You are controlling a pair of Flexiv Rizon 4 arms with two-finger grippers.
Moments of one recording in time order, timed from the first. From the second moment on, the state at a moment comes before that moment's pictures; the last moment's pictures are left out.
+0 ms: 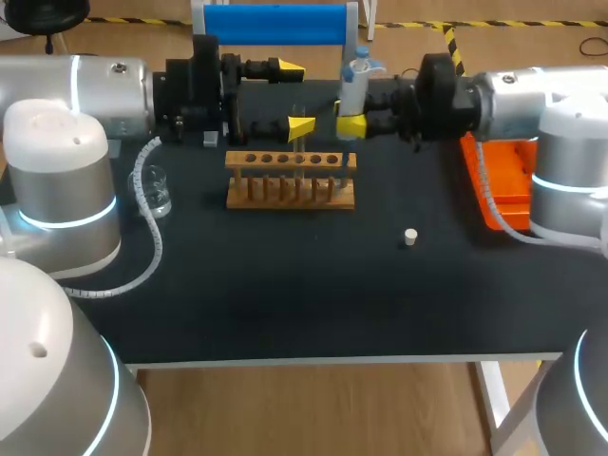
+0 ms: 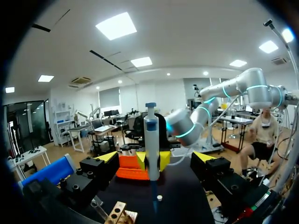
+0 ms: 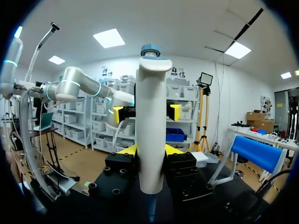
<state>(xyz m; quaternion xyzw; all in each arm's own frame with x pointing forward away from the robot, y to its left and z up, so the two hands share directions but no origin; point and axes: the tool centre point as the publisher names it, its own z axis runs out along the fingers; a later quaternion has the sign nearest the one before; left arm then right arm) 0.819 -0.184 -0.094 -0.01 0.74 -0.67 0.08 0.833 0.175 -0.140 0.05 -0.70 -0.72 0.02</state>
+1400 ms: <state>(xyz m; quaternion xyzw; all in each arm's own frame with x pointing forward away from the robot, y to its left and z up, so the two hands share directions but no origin) 0.819 -0.184 -0.094 -0.01 0.74 -0.67 0.08 0.842 0.111 -0.141 0.05 -0.70 -0.72 0.02</state>
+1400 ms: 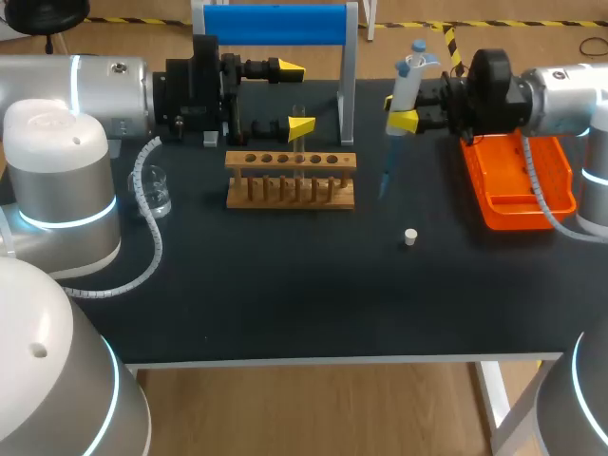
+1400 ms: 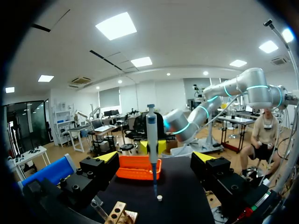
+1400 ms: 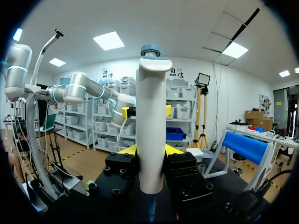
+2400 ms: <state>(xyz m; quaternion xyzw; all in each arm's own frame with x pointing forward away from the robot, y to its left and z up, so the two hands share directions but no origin) 0.819 -0.184 -0.094 -0.01 0.74 -0.67 0.08 0.882 -0.046 -0.106 0.05 -0.70 -0.71 0.01</state>
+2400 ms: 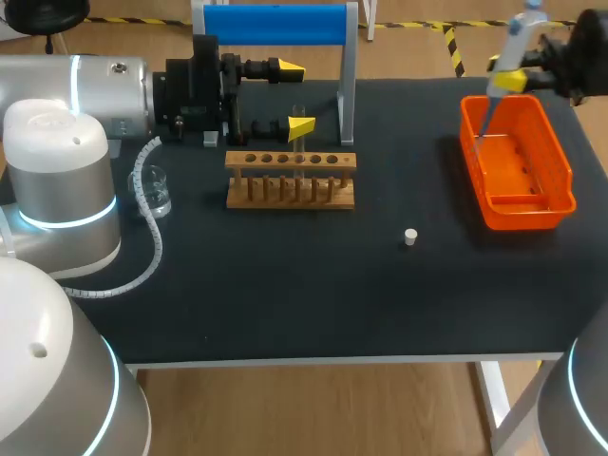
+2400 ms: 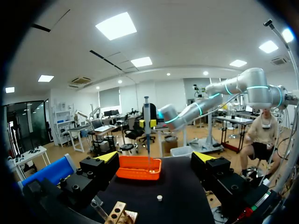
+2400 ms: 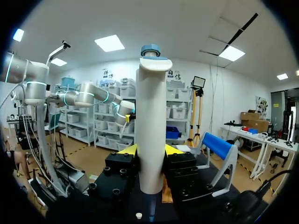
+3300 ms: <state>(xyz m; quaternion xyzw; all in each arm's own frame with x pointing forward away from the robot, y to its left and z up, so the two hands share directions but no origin) 0.819 -0.184 -0.094 -0.01 0.74 -0.67 0.08 0.933 -0.170 -0.121 0.04 -0.70 -0.71 0.01</state>
